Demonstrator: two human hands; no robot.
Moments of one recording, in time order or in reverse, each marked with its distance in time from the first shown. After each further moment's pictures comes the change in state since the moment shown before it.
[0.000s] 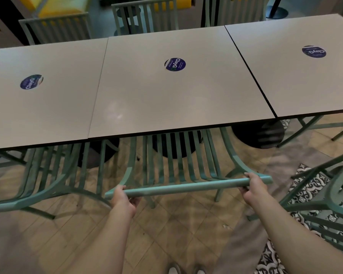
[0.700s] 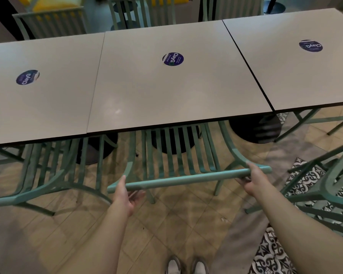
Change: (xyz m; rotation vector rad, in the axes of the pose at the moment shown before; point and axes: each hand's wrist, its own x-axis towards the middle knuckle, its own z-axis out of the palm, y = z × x) left_hand 0.001 -0.007 -0.014 0.087 -0.165 -0.037; right_hand 0.015 -0.006 -0.010 -0.027 -0.109 -0.009
